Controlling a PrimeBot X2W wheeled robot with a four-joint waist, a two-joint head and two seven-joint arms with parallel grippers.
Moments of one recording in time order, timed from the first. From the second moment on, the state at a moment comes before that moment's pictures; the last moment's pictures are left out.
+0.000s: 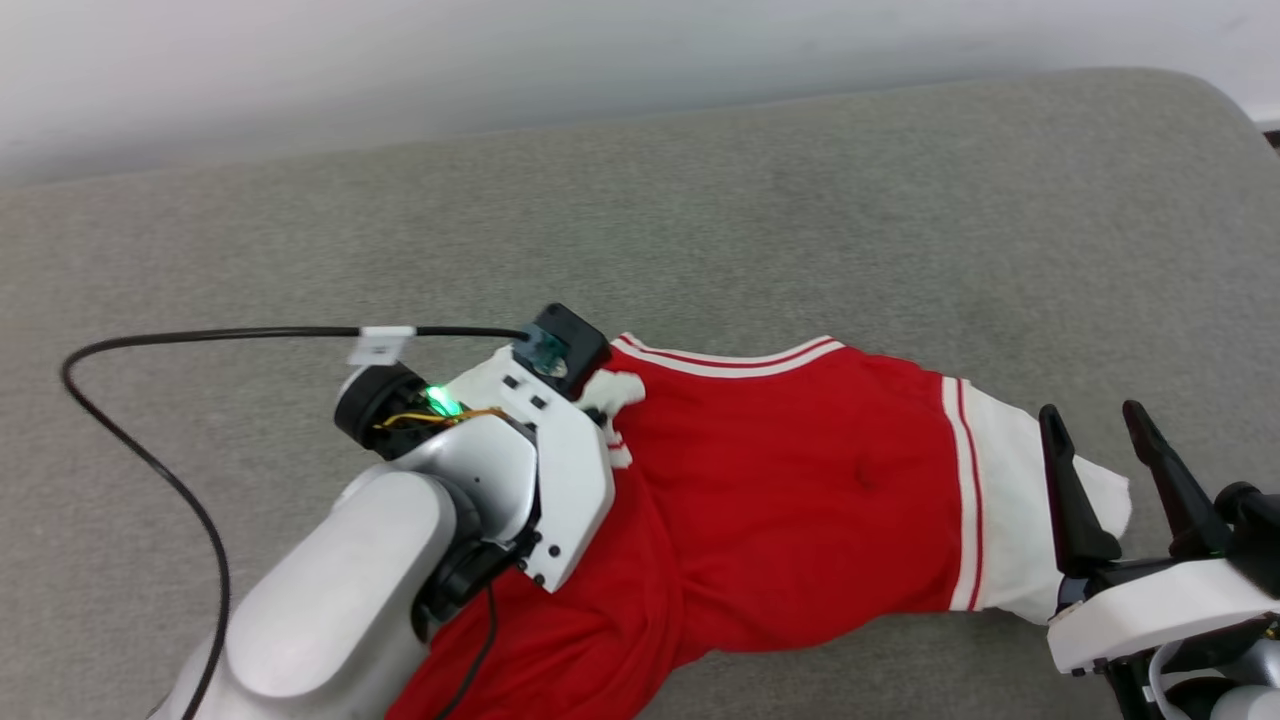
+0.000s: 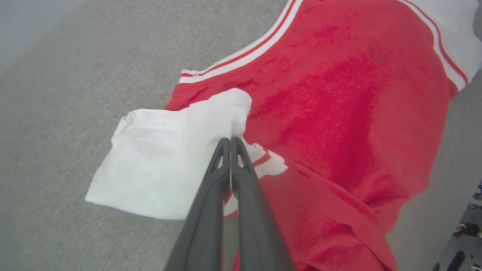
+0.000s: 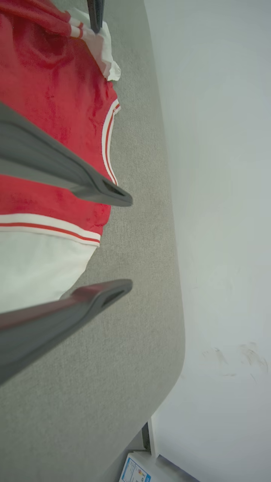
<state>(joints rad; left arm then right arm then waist) -0.60 0.39 -0.70 0.09 -0.52 -0.04 0.71 0.00 -0.06 -0.07 -0.14 0.18 0.13 0.04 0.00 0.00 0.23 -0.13</state>
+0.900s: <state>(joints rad) -0.01 0.33 -0.43 0.05 -0.73 0.23 0.28 0.03 -0.09 -0.13 -0.23 0.18 0.13 0.13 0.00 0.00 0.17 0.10</state>
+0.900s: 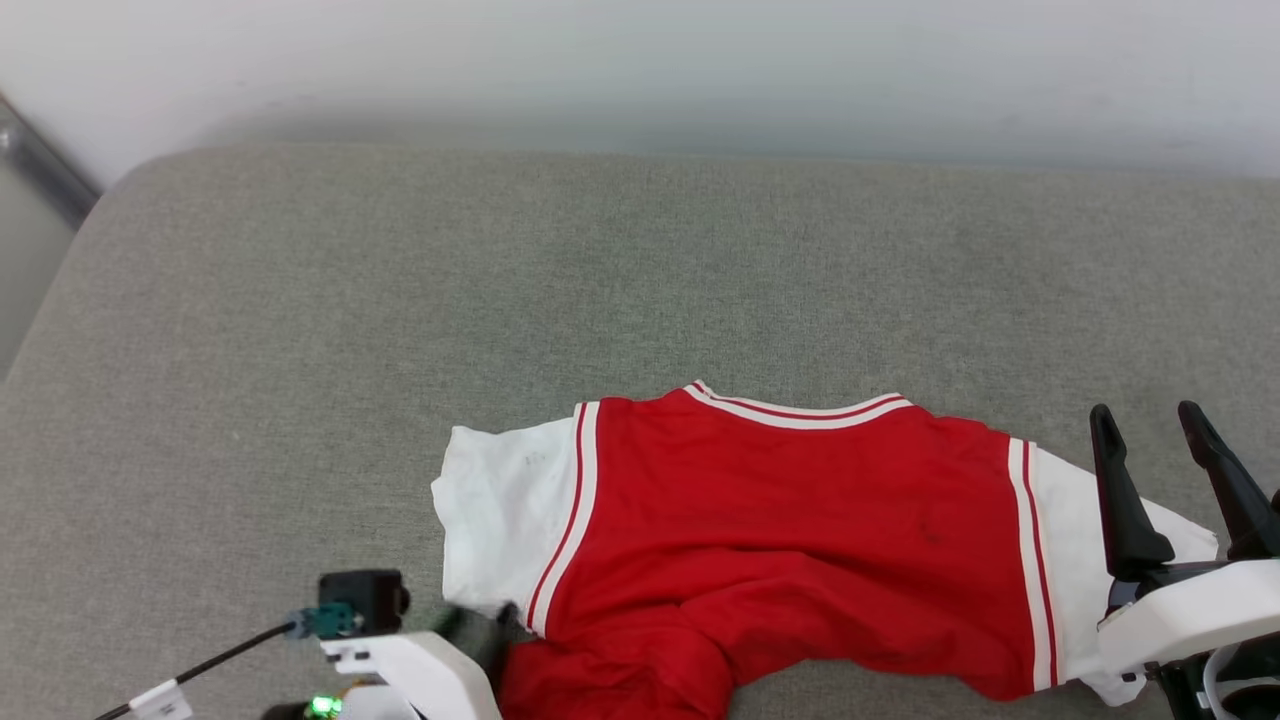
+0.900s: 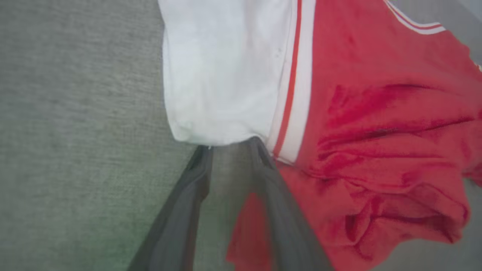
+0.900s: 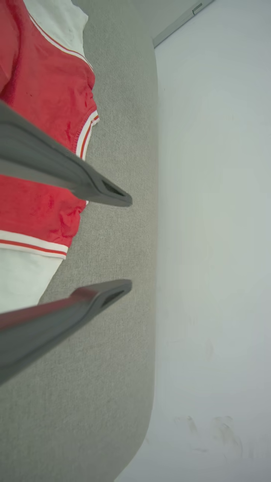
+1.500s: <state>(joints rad) -0.12 0.37 -0.36 -0.05 -0.50 0.24 -0.14 0.10 -0.08 -0.13 -0.22 0.21 0.13 0.21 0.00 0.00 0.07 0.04</state>
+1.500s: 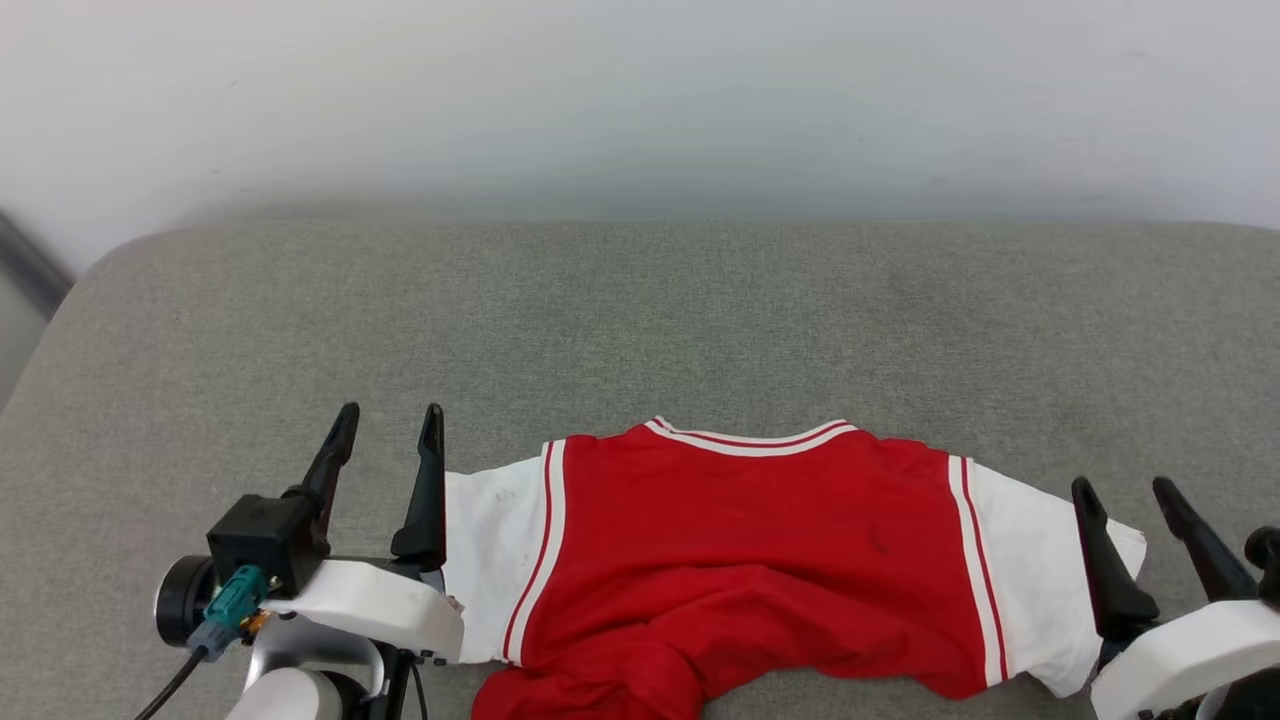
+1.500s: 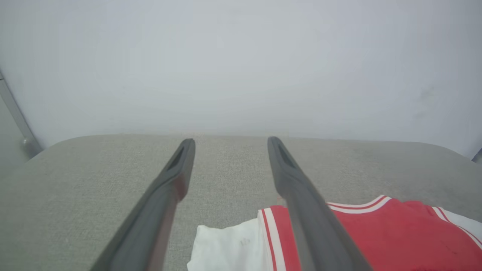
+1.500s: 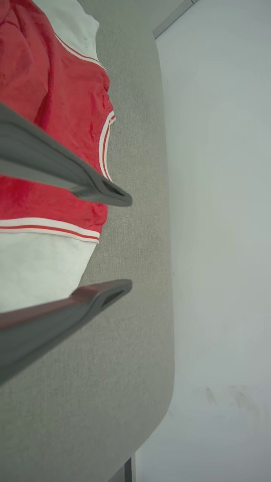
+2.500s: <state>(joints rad) -0.21 0.34 -0.38 -0.03 -0.50 0.22 -0.19 -0.20 -0.31 -0.31 0.22 0.48 0.13 0.90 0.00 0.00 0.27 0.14</state>
